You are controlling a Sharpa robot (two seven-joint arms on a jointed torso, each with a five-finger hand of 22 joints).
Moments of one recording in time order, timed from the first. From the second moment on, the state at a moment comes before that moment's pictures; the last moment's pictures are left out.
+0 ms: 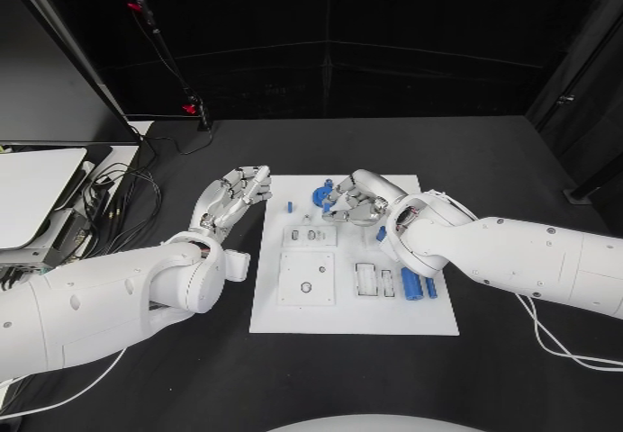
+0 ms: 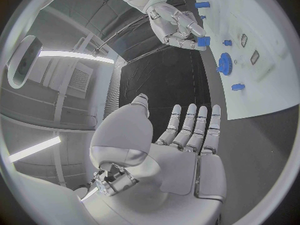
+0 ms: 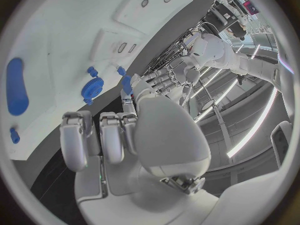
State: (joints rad) left arm 1.23 -0.75 -0.22 1.49 -0.02 -0.53 0.68; left_hand 1.11 0.08 -0.09 0.29 0.27 0.29 0.14 0.72 0.07 0.33 0.26 0.71 0.06 0.18 0.26 0.81 0.06 0.08 0.36 0.29 0.25 0.29; right arm 1.21 -0.72 -0.06 1.50 -1.16 -0.50 -0.14; right_hand 1.48 0.00 0.12 0.14 0.15 1.07 0.11 0.13 0.08 1.47 0.04 1.57 1.31 1.47 -0.02 1.57 1.31 0.01 1.47 0.09 1.57 1.31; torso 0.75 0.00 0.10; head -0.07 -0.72
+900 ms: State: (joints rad) left arm 1.23 -0.75 -0.22 1.49 -0.02 -0.53 0.68; left_hand 1.11 0.08 -0.09 0.29 0.27 0.29 0.14 0.72 0.07 0.33 0.26 0.71 0.06 0.18 0.26 0.81 0.06 0.08 0.36 0.29 0.25 0.29; right arm 1.16 -0.67 -0.06 1.50 -1.27 -0.45 -0.29; right_hand 1.47 0.01 0.13 0.14 0.16 1.07 0.11 0.12 0.08 1.47 0.05 1.57 1.31 1.47 -0.02 1.57 1.31 0.01 1.46 0.09 1.57 1.31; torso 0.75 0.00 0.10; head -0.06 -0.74
